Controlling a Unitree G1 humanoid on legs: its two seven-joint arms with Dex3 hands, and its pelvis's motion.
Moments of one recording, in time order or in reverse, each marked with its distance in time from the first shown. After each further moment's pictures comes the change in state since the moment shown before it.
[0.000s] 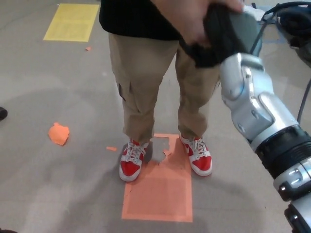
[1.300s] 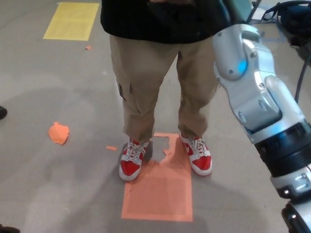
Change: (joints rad) left_arm -0.010 0.000 0.008 0.005 -0.004 -0.010 -0.010; right_arm 0.010 0.003 -0.051 -0.477 0.048 0.008 0.130
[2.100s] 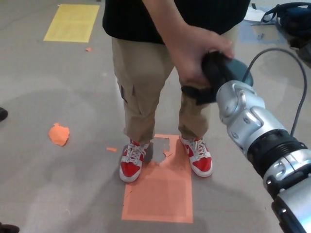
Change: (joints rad) left_arm -0.006 0.000 0.005 0.000 -0.001 -0.002 -0.005; right_arm -0.076 0.061 0.046 0.832 0.026 -0.054 -0.022
